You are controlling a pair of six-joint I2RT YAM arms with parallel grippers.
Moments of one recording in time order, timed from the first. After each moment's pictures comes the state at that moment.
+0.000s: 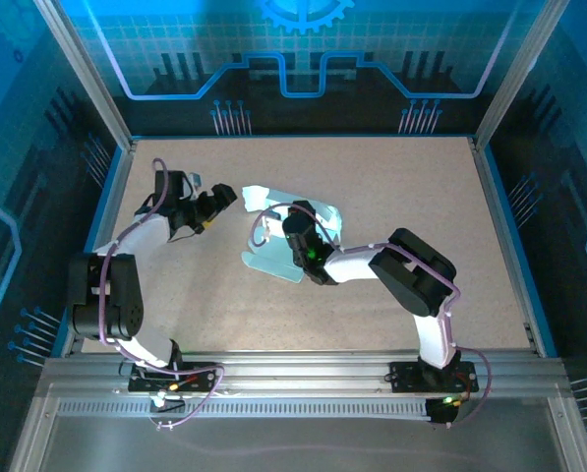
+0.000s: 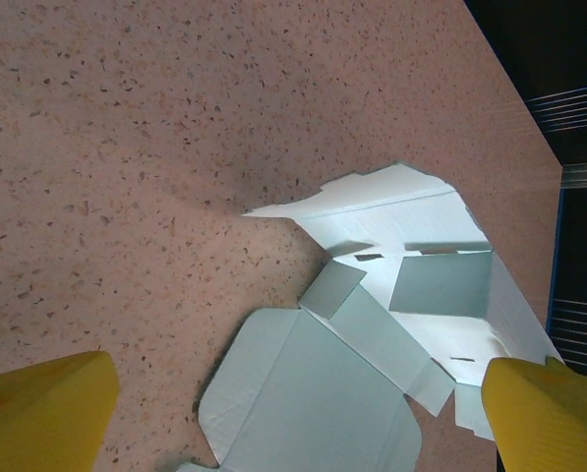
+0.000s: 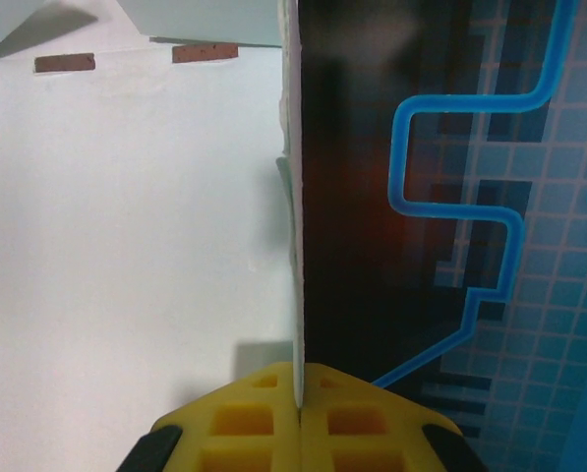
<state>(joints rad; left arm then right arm) 0.04 1.58 0.97 -0.20 0.51 -0.69 0.85 1.99 1.03 0.68 0.80 -1.34</state>
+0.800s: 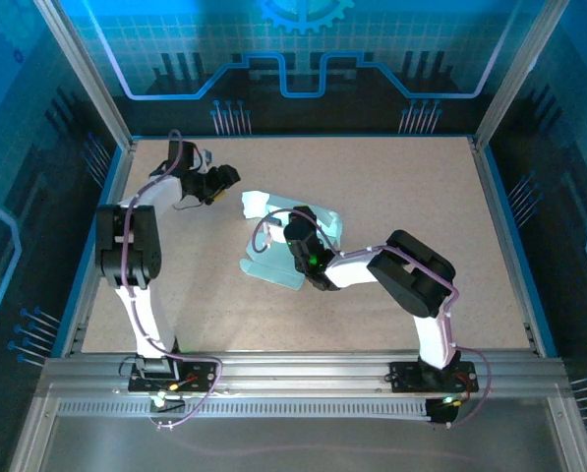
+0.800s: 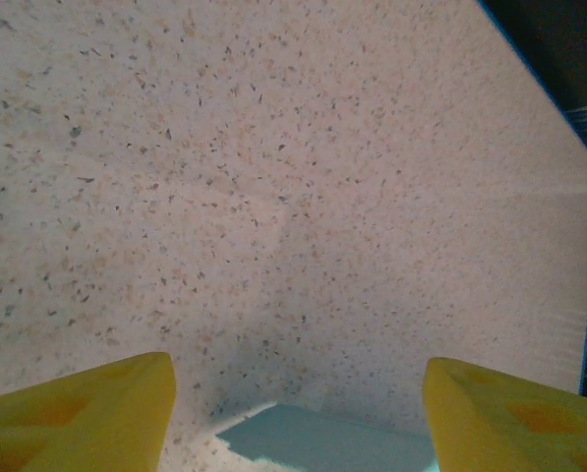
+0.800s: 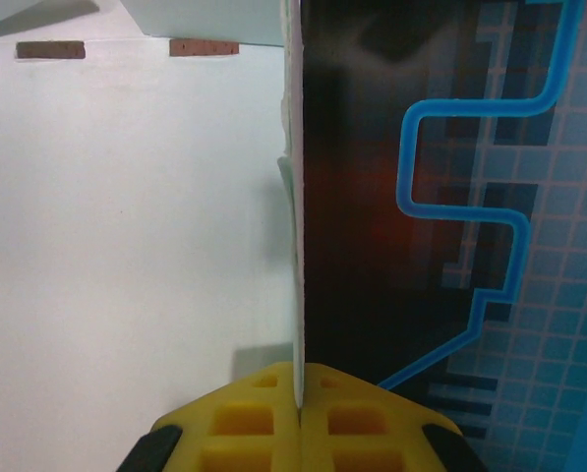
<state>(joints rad) 0.05 2.01 1.43 -0.34 0.55 -0.57 0.87 1.99 0.99 0.72 0.80 -1.34</state>
